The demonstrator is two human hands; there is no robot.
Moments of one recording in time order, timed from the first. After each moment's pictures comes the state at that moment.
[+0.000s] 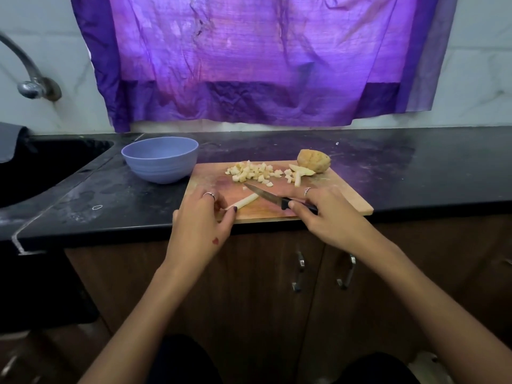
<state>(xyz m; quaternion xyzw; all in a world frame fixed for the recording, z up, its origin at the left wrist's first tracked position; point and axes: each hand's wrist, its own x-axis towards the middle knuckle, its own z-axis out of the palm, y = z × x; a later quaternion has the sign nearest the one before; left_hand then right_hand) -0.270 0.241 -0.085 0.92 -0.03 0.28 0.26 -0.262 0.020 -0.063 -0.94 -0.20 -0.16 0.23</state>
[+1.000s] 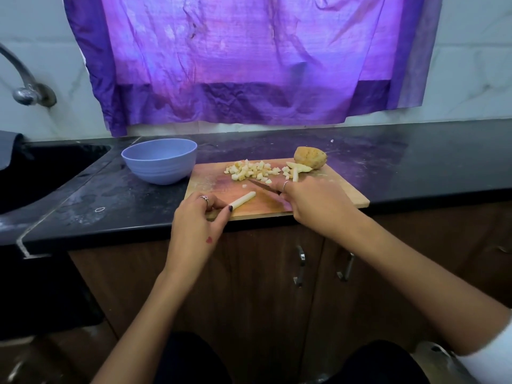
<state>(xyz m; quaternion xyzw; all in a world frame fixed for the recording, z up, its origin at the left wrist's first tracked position) -0.277 0.249 -0.092 0.88 -0.06 0.31 0.36 -0.259 0.043 -0.050 -0.96 -0.19 -0.22 0.01</state>
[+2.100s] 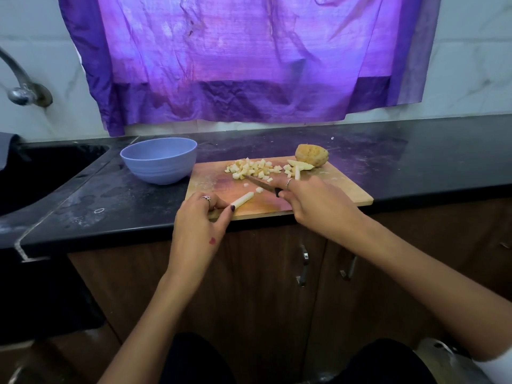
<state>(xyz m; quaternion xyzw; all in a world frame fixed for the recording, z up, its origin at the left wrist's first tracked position) -0.277 0.250 -0.095 0.88 -0.06 0.30 0.36 -0.269 0.048 -0.049 -0.96 -0.21 -0.18 0.10</state>
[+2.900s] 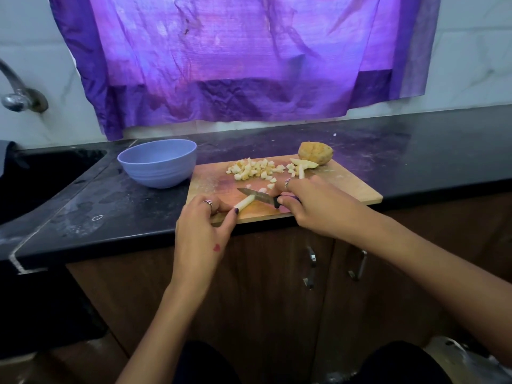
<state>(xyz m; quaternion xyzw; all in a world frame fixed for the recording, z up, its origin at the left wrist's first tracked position) -0.275 0.250 -0.097 0.87 -0.07 0.32 0.37 -0.264 0.055 -0.047 -0.95 -0.23 -0.13 0.17</state>
